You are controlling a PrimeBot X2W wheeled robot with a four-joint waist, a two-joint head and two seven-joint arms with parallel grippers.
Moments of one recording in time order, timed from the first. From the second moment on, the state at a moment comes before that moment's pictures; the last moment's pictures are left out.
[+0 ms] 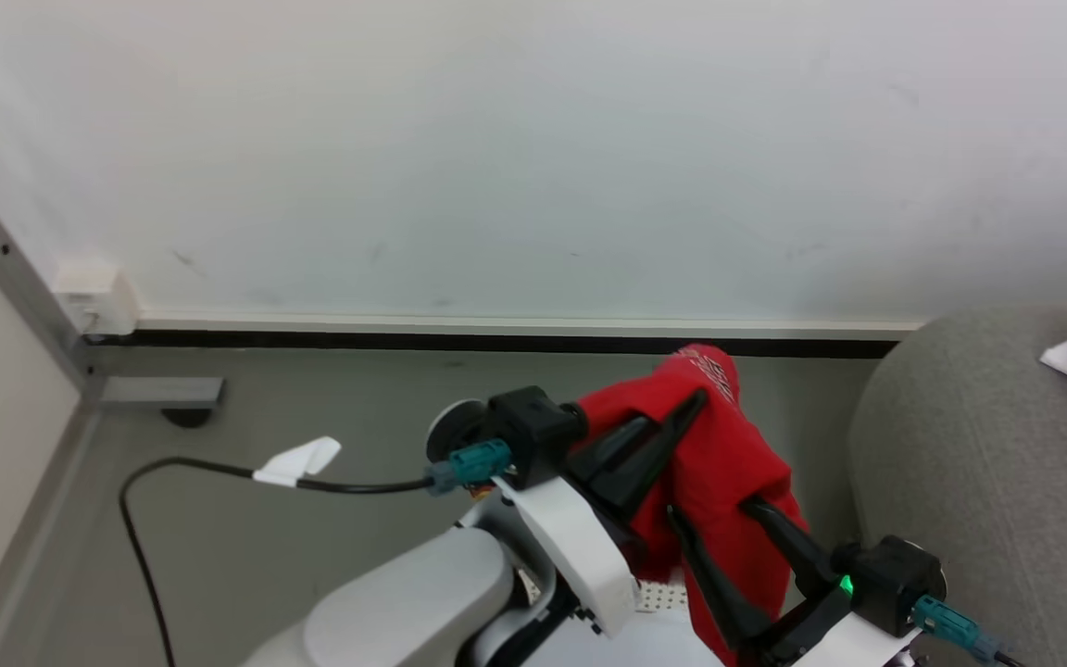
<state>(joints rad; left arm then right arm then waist) -0.78 0.26 -1.11 0.22 -0.81 0.07 -0.25 -0.28 -0.23 0.65 0.23 0.57 0.13 -0.26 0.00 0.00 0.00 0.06</state>
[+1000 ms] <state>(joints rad) -0.74 0.20 -1.17 0.23 -0.81 0.04 -0.25 -0.31 -0.21 0.67 0.33 0.59 0.13 -0.26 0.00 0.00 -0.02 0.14</state>
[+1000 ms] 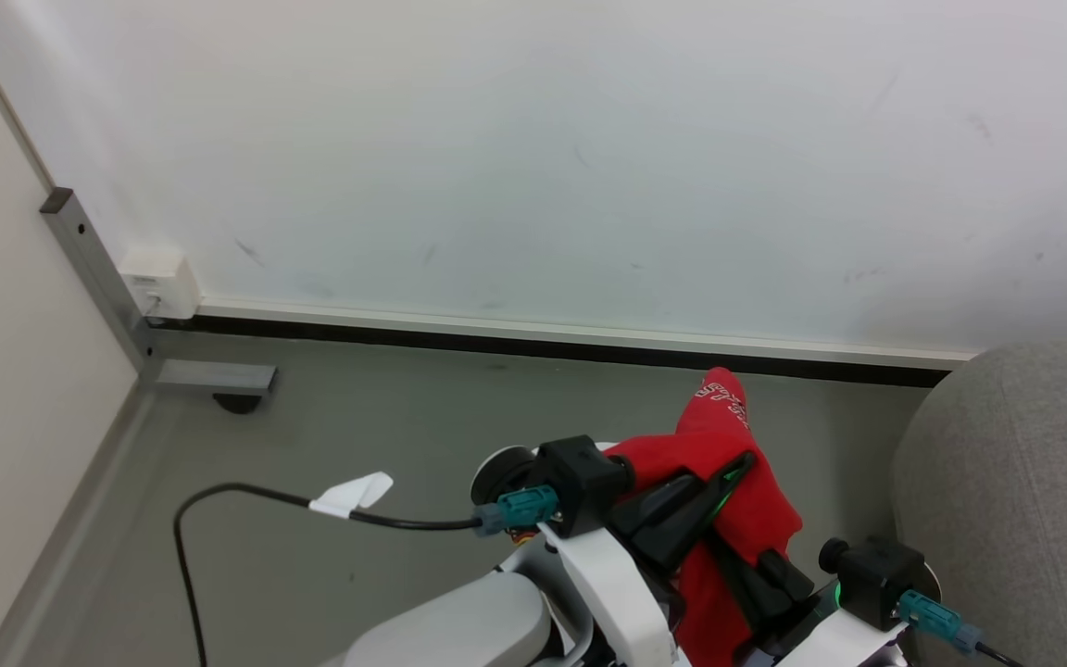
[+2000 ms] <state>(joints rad) -0.73 0.22 -1.16 0.24 -0.82 0.06 -0.25 -0.33 -0.22 0.59 0.30 0.59 0.13 -0.26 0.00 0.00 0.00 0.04</state>
